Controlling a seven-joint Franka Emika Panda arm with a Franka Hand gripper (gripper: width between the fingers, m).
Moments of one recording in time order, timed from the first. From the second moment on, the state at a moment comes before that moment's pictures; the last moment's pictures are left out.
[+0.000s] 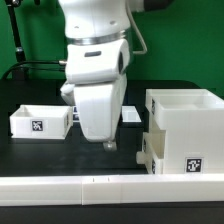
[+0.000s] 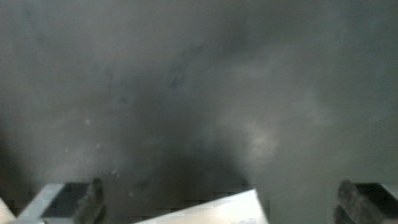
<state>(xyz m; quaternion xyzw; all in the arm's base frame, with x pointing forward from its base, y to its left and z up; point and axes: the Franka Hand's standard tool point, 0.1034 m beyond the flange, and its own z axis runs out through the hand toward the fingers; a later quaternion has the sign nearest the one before) 0.547 -0.013 0.050 -0.78 -0.62 -0.01 0.09</state>
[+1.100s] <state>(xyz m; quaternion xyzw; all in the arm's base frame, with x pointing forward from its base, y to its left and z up) 0.514 -0.055 0.059 -0.80 -0.59 -0.02 0.07</state>
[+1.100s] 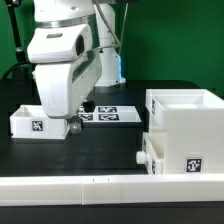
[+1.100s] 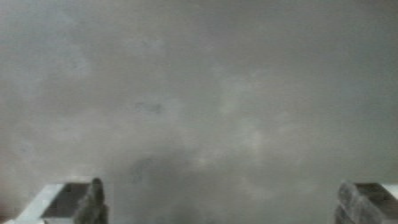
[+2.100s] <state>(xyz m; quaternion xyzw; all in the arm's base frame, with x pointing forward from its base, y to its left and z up) 0.464 -0.089 0.072 -0.98 -0.21 -0.03 0.04</state>
